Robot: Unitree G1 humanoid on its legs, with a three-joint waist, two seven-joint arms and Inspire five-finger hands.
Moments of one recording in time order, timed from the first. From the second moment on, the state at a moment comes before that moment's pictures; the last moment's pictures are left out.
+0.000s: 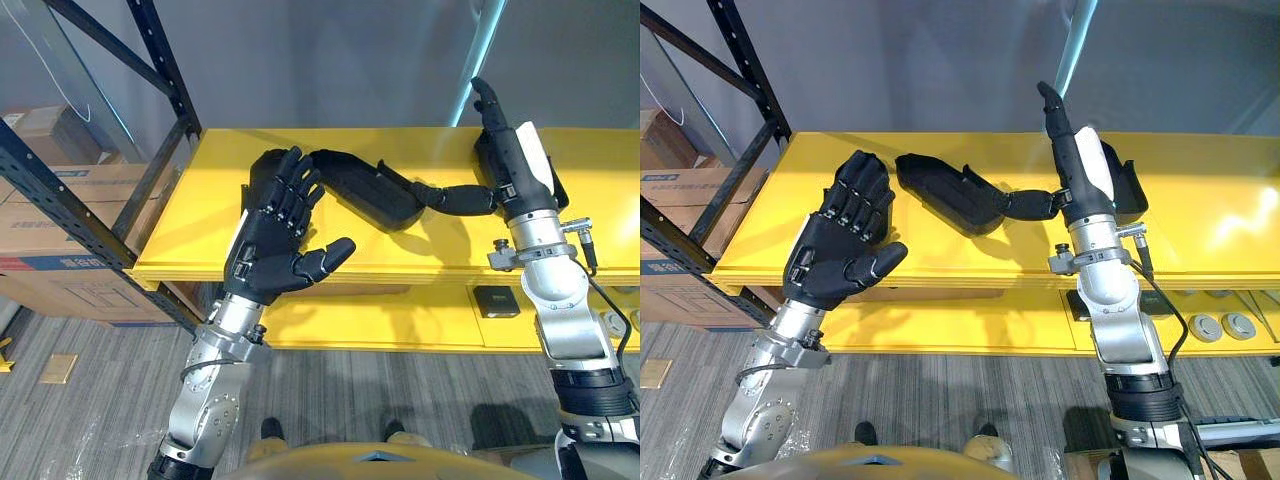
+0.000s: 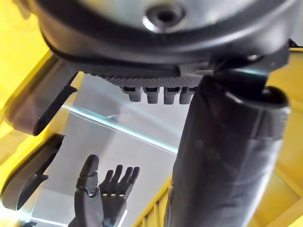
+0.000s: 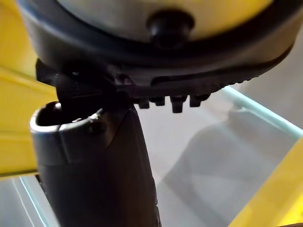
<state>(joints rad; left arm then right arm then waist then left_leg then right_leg) 0.20 0.21 -0.23 -0.35 -0.65 -0.23 -0.24 -0.19 -0.53 -0.08 -0.19 -0.20 -0.05 -0.01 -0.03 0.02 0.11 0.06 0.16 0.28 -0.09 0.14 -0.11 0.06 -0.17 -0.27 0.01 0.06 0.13</state>
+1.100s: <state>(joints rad) 0.27 0.31 -0.14 -0.34 -0.67 -0.27 -0.21 -0.44 -0.94 0.19 0.17 -0.26 -0.28 0.25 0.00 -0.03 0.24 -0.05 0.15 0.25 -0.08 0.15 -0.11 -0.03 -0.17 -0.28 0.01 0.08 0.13</state>
